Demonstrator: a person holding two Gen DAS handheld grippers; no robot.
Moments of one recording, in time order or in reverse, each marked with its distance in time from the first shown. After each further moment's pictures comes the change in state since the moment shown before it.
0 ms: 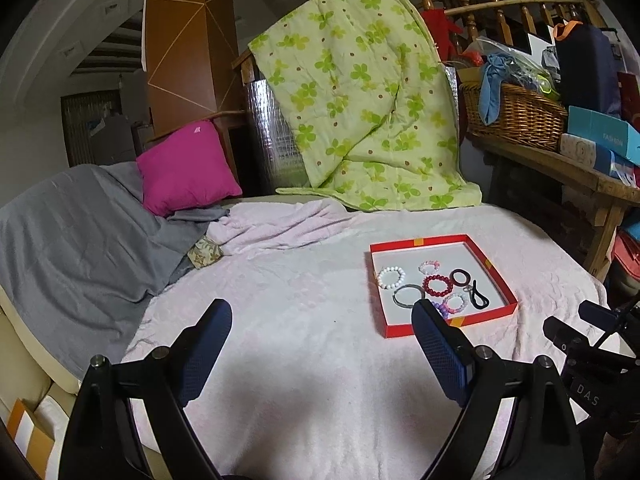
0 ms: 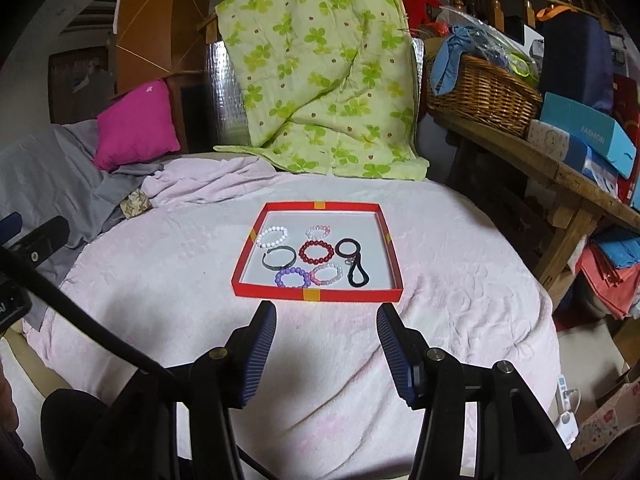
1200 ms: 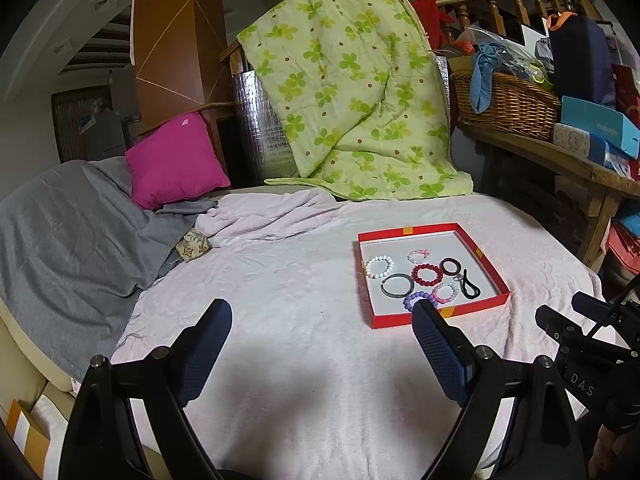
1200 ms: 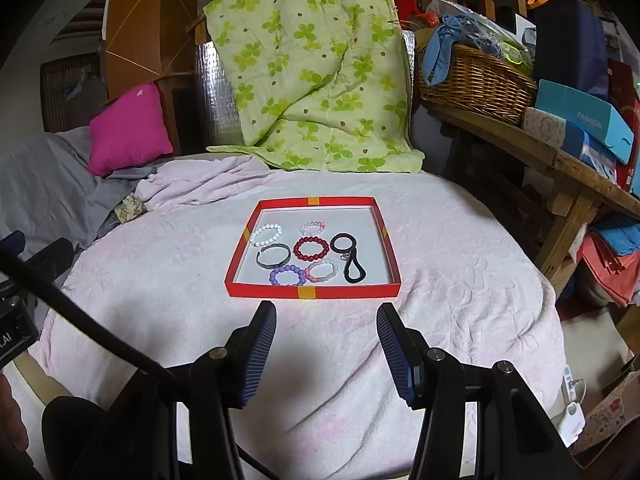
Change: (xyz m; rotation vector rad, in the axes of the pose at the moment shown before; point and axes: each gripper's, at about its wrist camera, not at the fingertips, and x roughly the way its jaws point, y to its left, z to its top) left arm 0.009 -0.013 -0.003 0.014 0.030 -0.029; right arm 0.008 -0.009 -0.002 0.035 0.007 -0.001
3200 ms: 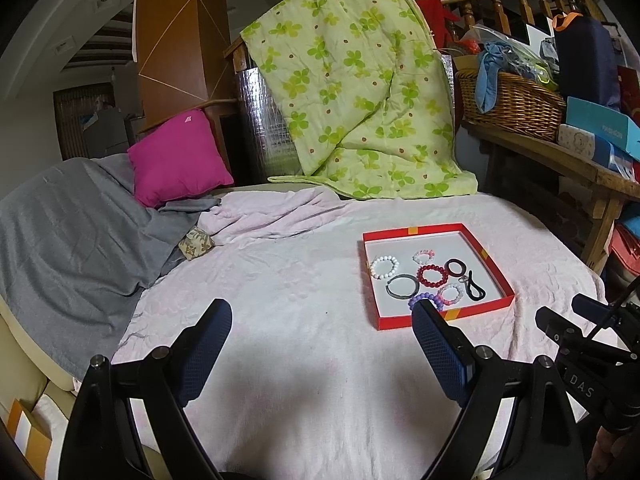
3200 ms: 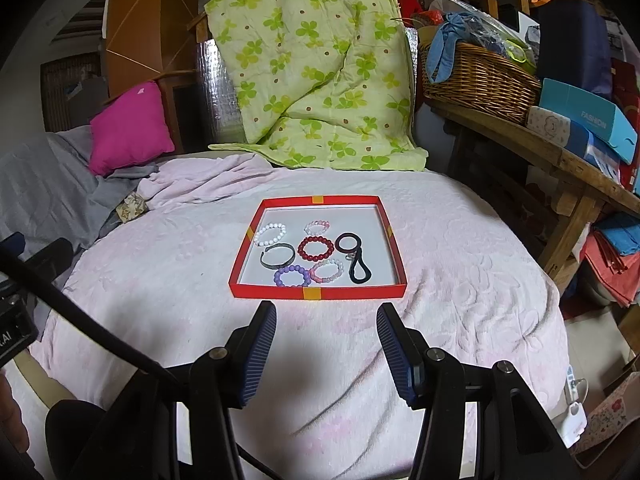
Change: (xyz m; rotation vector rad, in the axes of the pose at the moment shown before) left arm 0.005 0.004 0.004 -0.006 0.011 0.008; right arm 0.005 0.004 0.004 -0.002 0.009 0.010
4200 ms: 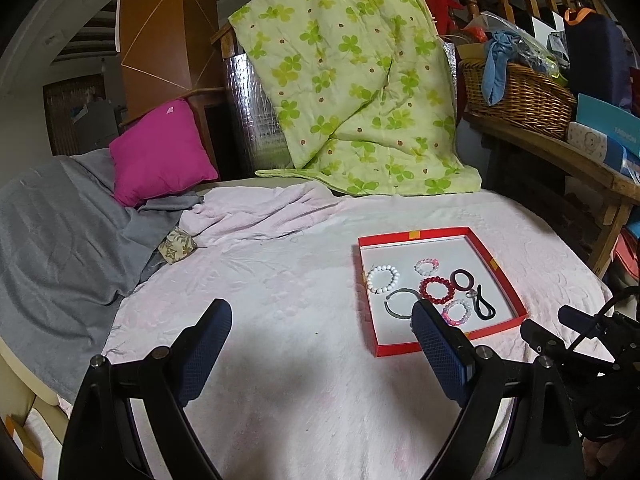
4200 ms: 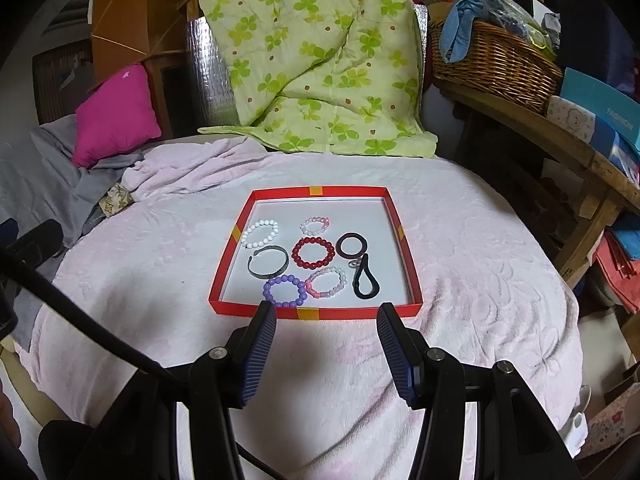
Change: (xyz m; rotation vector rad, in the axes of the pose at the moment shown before) left arm 0.065 -0.007 0.030 -0.002 0.045 -0.025; right arm 0.077 -0.003 0.034 -0.009 0.080 0.000
